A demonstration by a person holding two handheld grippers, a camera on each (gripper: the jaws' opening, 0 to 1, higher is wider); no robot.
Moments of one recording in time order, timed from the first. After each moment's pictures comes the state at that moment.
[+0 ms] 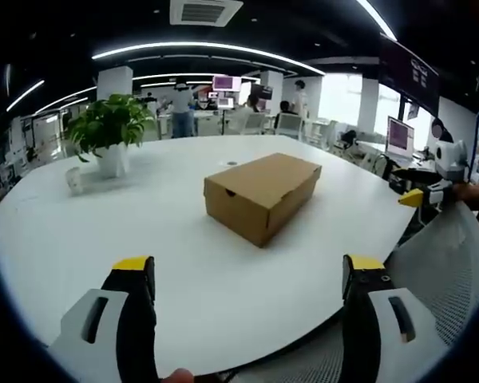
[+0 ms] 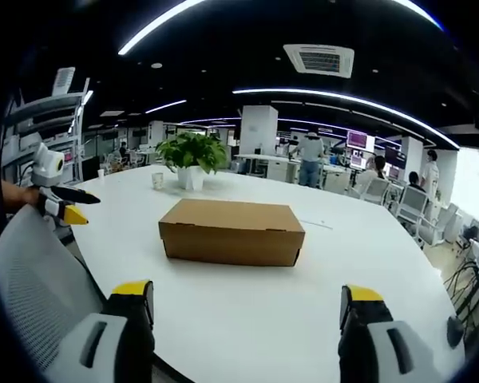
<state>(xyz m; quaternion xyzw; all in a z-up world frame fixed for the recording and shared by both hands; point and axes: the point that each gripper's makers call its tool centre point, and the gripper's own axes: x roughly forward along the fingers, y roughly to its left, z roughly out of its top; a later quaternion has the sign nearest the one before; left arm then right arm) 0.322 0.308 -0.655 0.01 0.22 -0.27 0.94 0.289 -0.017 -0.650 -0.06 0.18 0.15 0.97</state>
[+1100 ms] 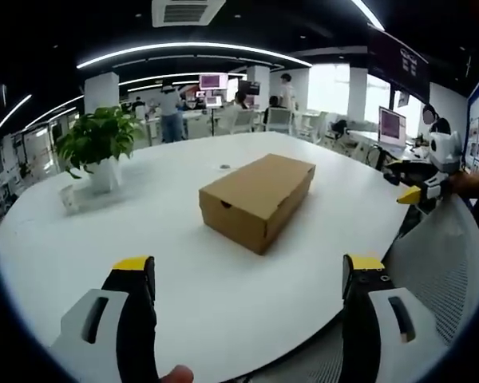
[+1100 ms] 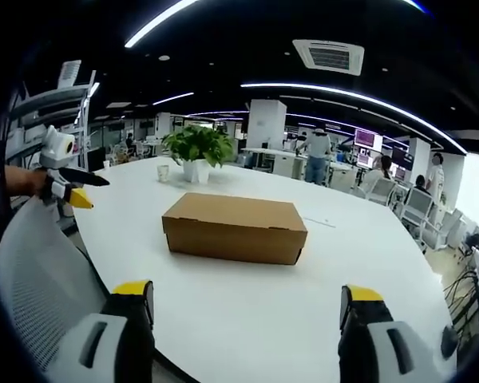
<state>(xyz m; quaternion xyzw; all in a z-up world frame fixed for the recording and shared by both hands) 0.334 0.302 -0.635 0.05 0.22 -0.29 0.93 0.290 -0.019 -0.646 -0.08 0.20 0.17 0.96</state>
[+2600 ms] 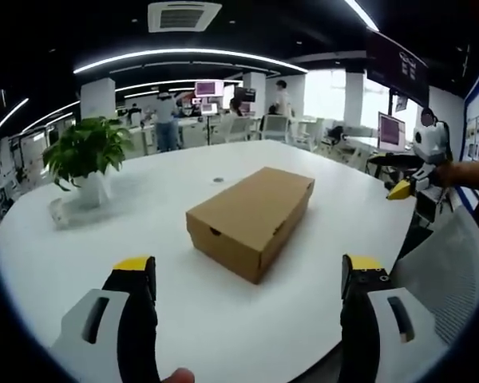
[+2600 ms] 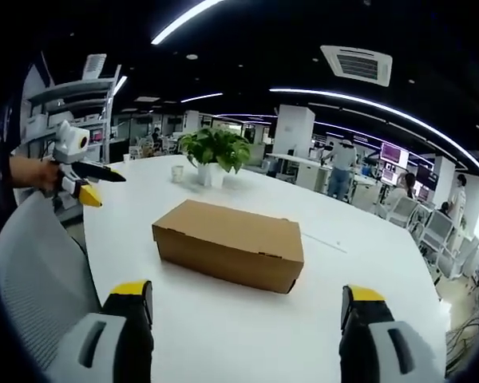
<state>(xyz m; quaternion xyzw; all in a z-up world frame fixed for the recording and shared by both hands) 0.369 0.262 -0.627 0.05 0.20 -0.31 0.93 0.357 -0.036 -0.630 -0.12 0.18 0.24 0.95</state>
